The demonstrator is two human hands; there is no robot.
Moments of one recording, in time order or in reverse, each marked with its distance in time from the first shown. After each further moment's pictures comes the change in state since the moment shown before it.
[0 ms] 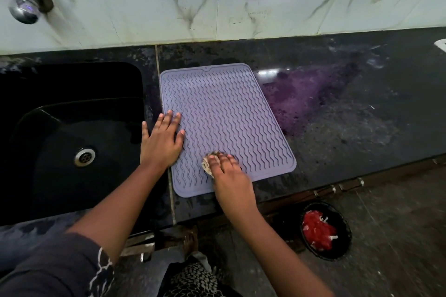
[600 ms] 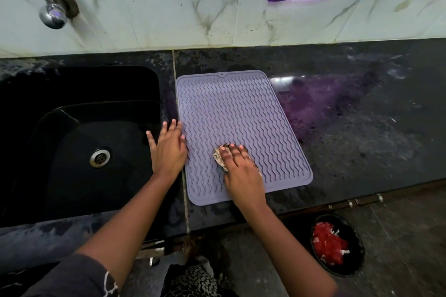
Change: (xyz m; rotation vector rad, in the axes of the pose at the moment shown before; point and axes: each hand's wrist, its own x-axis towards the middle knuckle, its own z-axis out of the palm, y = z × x) left_hand -0.007 -0.005 -0.007 -0.239 0.146 -0.170; right_hand 0.037 0.006 0.006 0.059 0.087 -0.001
